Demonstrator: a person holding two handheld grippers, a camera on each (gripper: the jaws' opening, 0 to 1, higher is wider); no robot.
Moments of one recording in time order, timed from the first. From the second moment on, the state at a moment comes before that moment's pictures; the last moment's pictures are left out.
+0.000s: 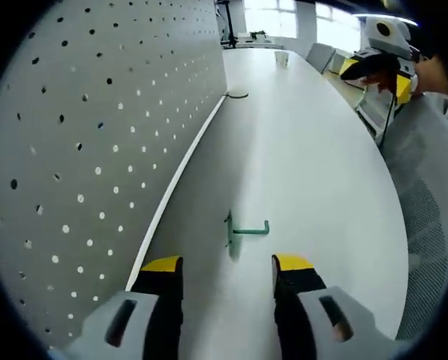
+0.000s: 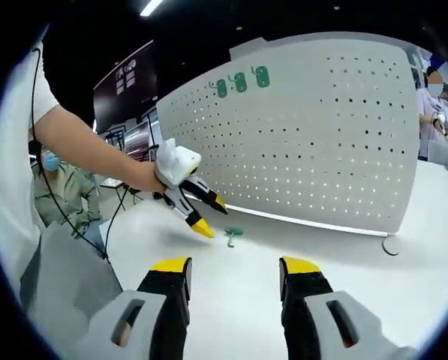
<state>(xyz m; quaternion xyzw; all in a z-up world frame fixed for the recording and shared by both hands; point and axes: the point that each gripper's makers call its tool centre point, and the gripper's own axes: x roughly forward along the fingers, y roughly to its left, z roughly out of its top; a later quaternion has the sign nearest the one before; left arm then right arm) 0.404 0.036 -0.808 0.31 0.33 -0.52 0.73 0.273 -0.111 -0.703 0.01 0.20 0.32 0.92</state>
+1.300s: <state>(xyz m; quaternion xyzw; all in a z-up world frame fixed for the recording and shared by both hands) 0.406 0.018 -0.828 0.26 0.35 -0.53 0.73 0.276 -0.120 -0.699 0.03 0.20 0.30 0.93</state>
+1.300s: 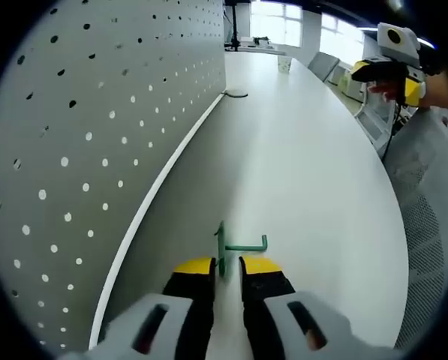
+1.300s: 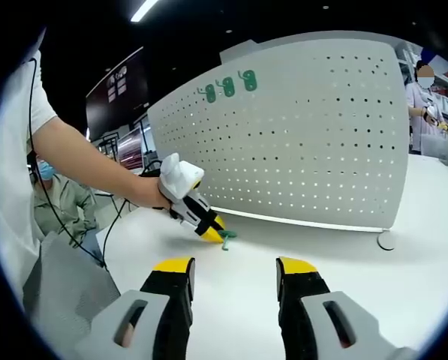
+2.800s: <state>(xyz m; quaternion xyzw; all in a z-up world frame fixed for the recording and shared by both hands) 0.418 0.009 -0.774 0.22 0.25 -0.50 0.80 0.278 -0.123 -0.695 0.03 0.19 0.30 0.93</state>
